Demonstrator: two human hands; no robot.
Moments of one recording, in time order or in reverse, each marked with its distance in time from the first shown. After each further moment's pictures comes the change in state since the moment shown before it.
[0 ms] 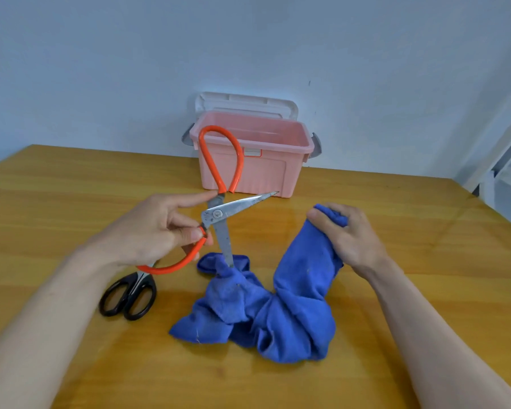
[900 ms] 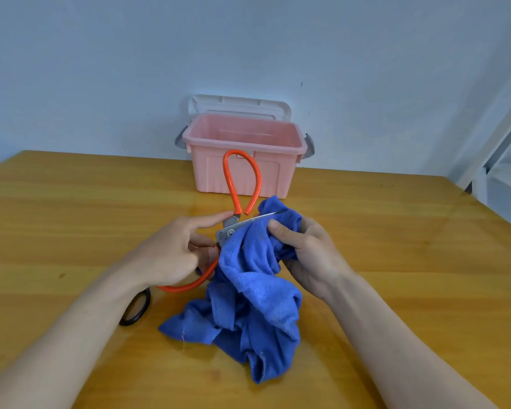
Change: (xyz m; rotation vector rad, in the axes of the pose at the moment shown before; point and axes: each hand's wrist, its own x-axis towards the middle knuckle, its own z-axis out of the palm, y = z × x) left_hand 0.012 -0.013 0.032 0.164 -0.078 0.004; right_hand -0.017 -0.018 0.050 0.789 -0.192 0.245
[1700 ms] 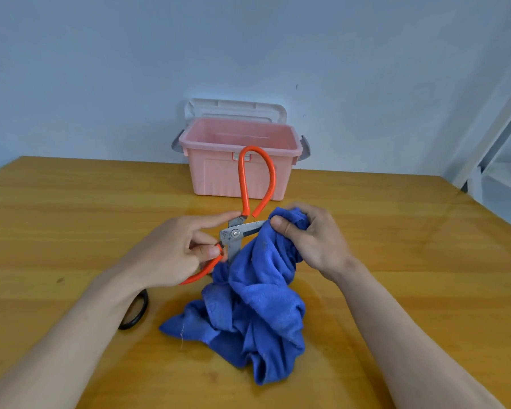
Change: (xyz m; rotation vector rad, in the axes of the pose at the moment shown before) left_hand 0.003 0.004 -0.003 0.127 0.038 0.142; right_hand 0.008 -0.017 -0.018 -0.703 0.154 -0.237
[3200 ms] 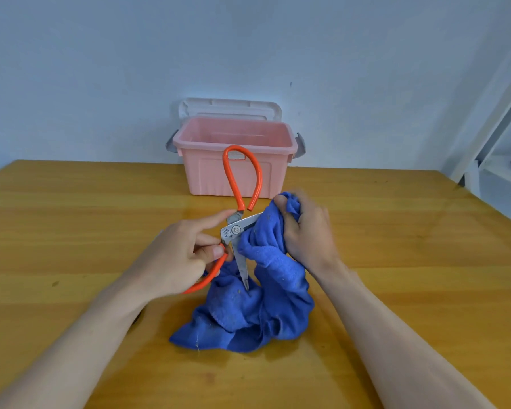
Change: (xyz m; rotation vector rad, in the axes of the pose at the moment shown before) left_hand -0.002 0.012 0.016 -0.030 0.090 -0.008; right_hand 0.009 0.010 0.013 -0.182 0.253 -0.214
